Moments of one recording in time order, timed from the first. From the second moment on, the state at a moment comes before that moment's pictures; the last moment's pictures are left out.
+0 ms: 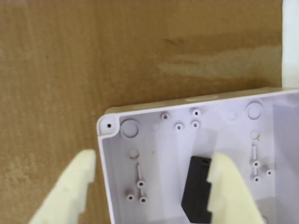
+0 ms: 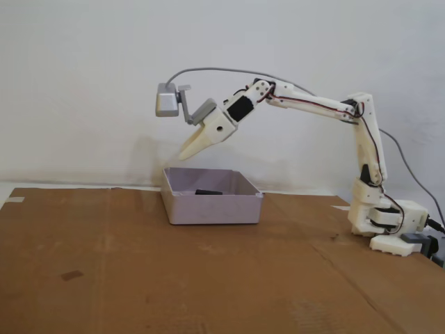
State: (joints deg) arm 12.2 64.4 57.9 51.0 0.5
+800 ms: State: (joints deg) arm 8.4 64.4 57.8 51.0 0.5
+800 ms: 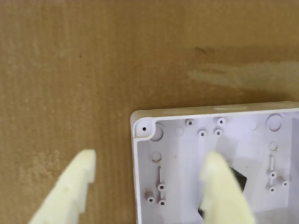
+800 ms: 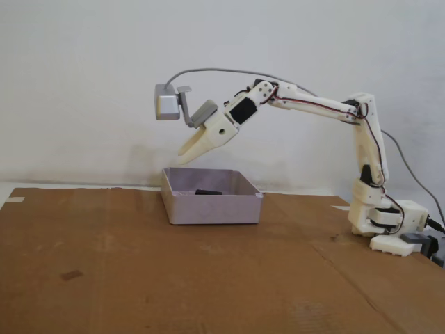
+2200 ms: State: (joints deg) arm 7.1 91.1 80.2 52.2 0.8
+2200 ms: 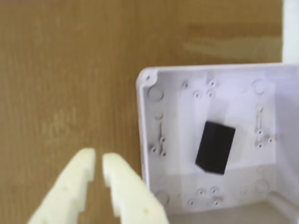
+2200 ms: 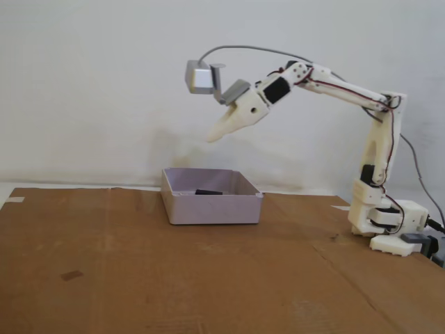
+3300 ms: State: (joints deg) arm 3.6 144.1 124.5 52.2 1.8
